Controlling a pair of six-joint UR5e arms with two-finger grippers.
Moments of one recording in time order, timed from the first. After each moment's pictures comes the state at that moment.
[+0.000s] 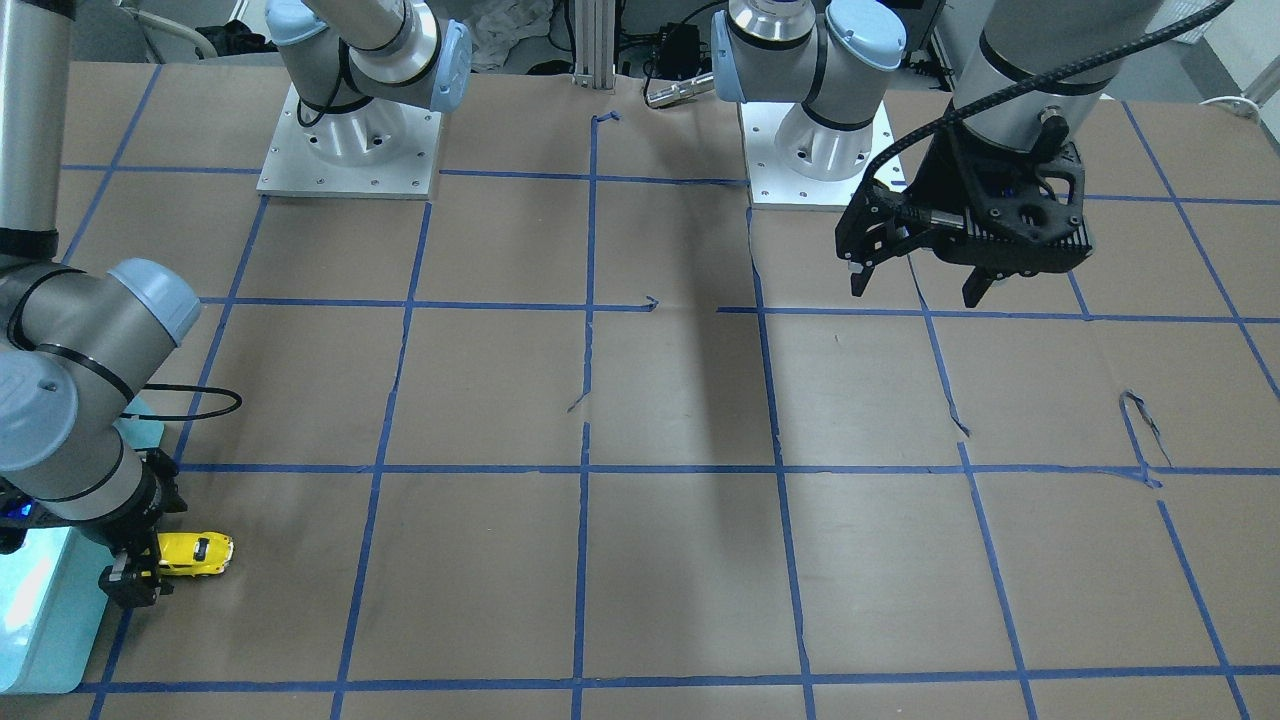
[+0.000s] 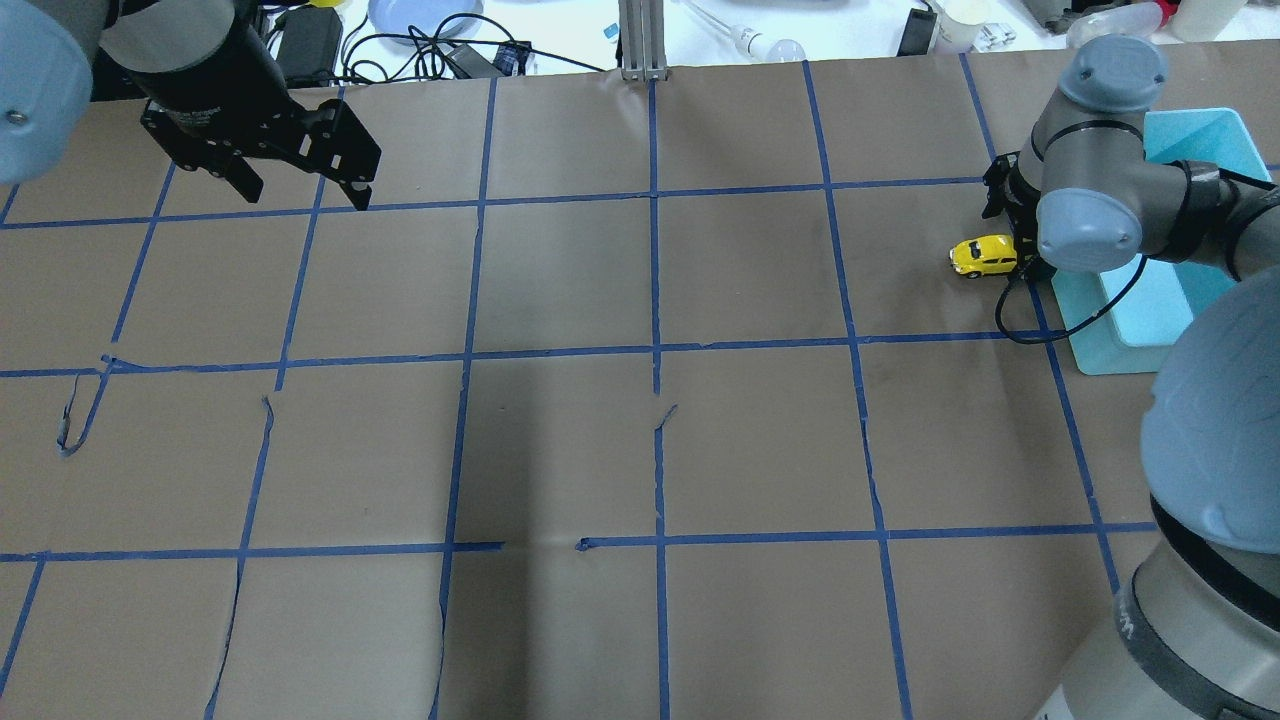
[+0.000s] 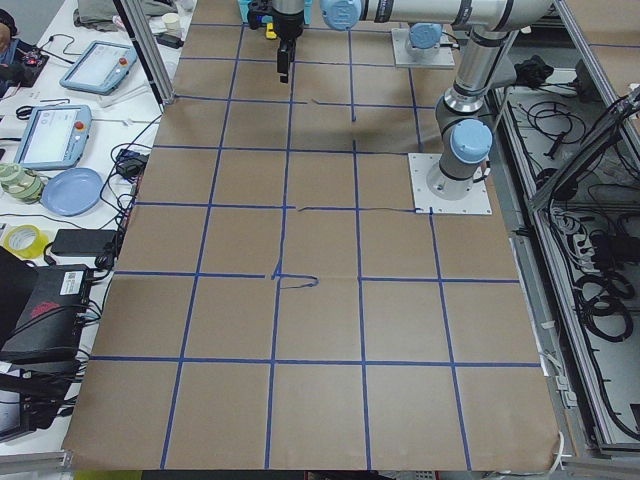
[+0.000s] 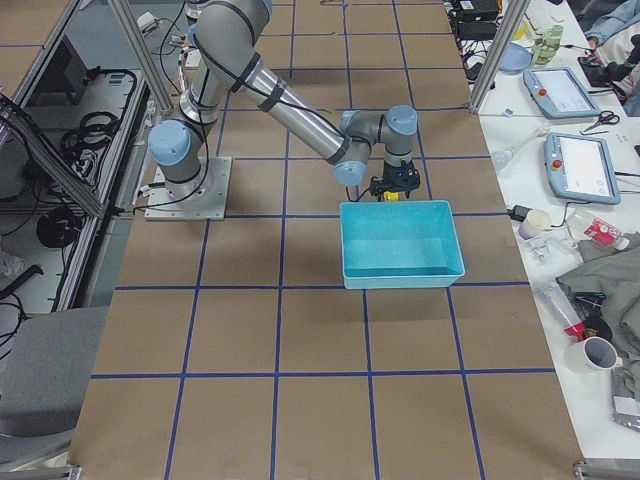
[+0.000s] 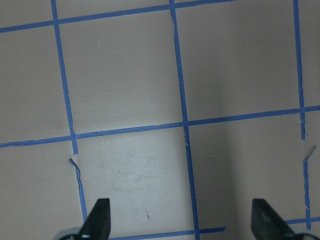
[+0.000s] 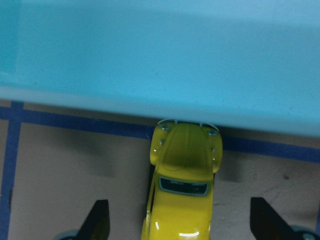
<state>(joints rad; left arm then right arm) -1.53 -1.62 -1.49 -1.54 1.59 0.15 1.30 -1.03 1.71 -2.37 -1.65 1.15</state>
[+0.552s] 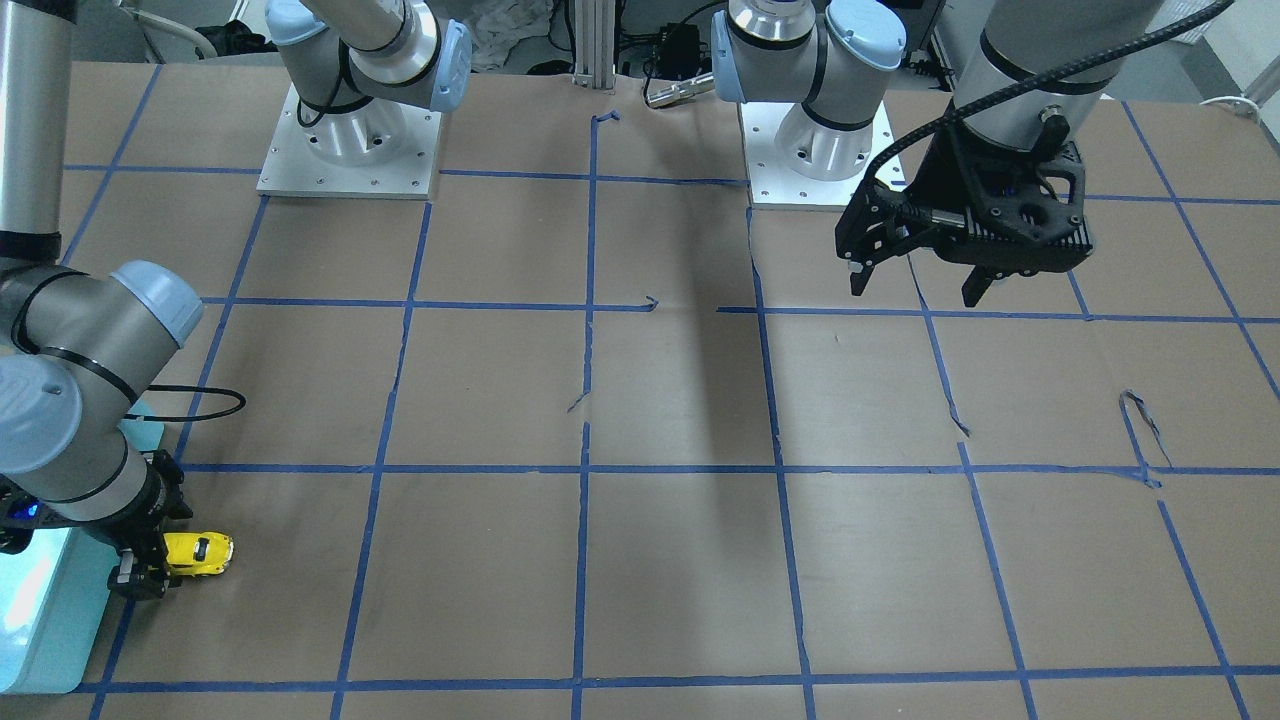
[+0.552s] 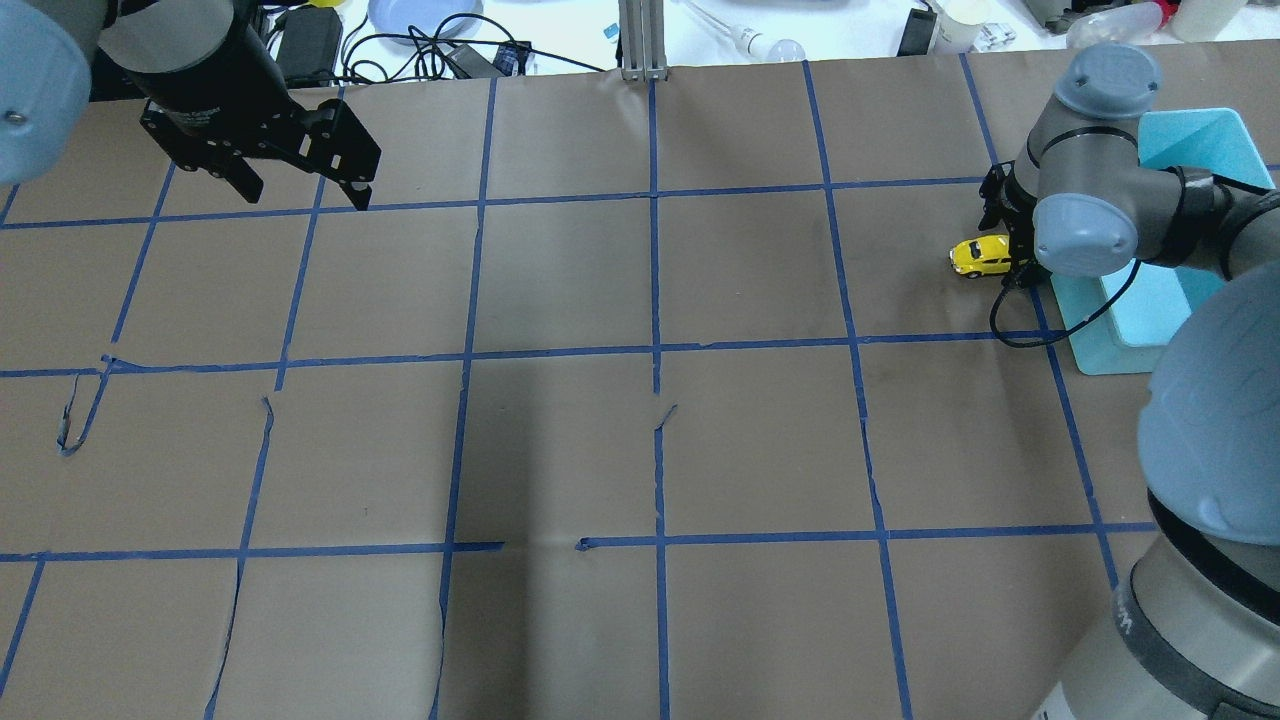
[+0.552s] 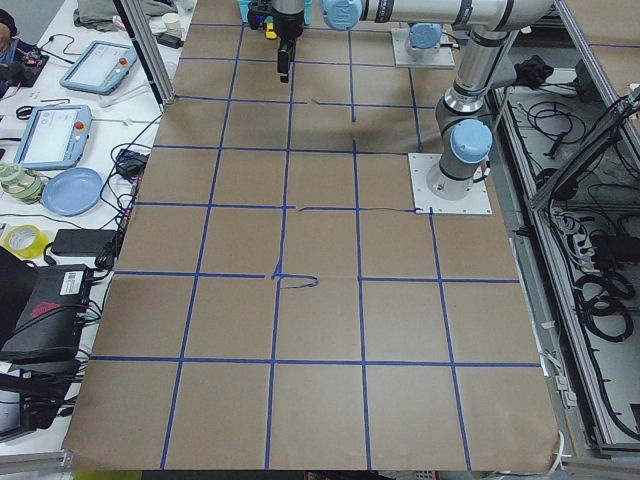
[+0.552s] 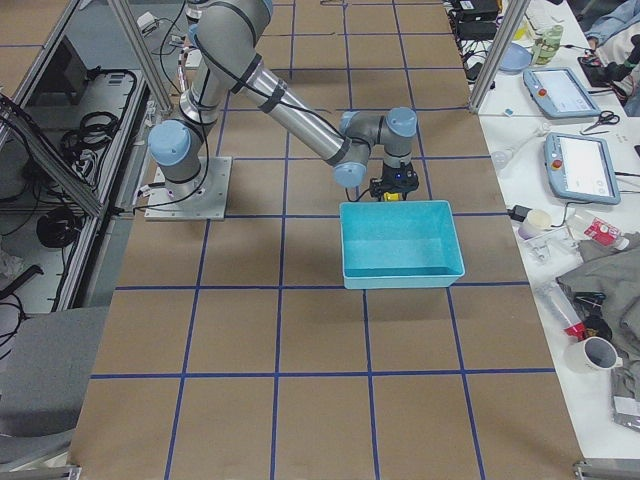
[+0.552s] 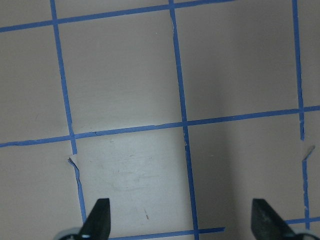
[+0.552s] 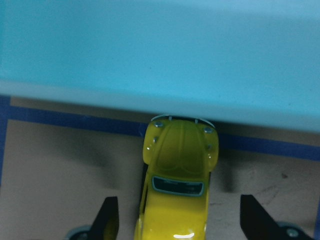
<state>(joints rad) -1.53 -1.62 -1.49 -1.54 1.59 0.15 1.30 -1.02 1.71 -2.37 -1.65 1.15</state>
